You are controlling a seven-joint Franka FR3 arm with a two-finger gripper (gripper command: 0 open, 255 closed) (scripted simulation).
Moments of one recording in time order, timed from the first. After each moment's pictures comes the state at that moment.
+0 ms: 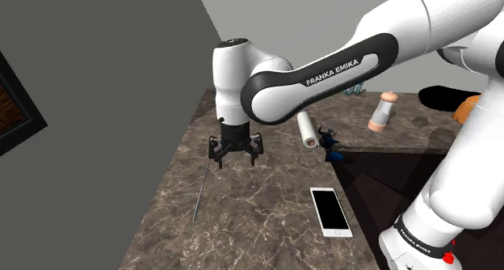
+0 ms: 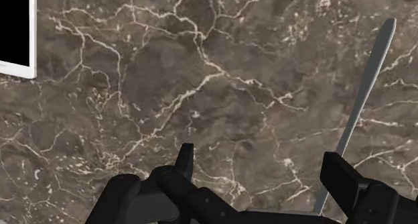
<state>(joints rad) 0.02 0.10 0.68 -1.97 -0.06 2.03 1.28</state>
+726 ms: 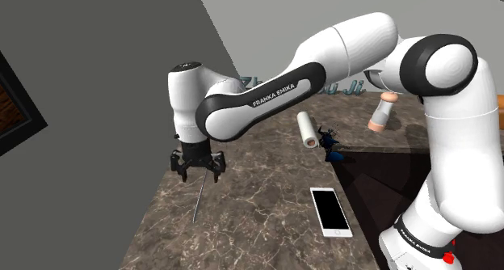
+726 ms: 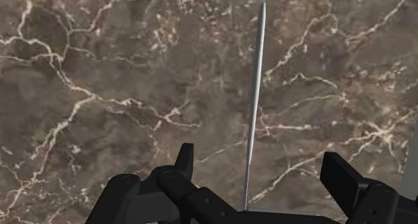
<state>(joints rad) 0.20 0.50 0.62 -1.61 -0.26 2.02 1.58</state>
